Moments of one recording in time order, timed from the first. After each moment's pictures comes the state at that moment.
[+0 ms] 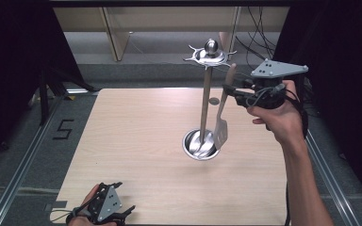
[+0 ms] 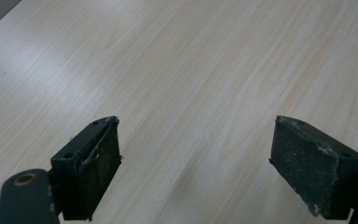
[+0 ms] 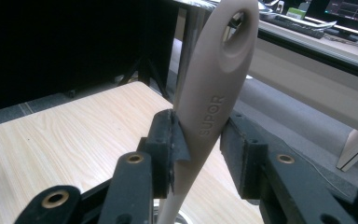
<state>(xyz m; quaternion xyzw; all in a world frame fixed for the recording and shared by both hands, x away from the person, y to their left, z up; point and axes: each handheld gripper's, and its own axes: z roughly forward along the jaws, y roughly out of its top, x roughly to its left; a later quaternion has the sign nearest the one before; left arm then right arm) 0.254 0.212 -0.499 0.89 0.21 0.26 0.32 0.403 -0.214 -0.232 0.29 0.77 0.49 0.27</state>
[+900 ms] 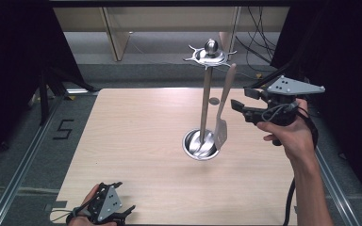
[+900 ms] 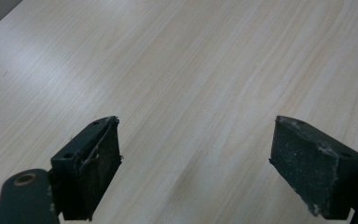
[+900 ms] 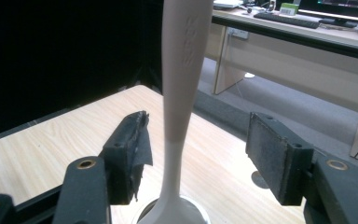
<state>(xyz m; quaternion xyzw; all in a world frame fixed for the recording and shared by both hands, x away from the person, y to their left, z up) 0.254 0.212 -0.499 0.89 0.21 0.27 0.32 0.384 -0.245 -0.262 0.31 0.75 0.53 0.26</state>
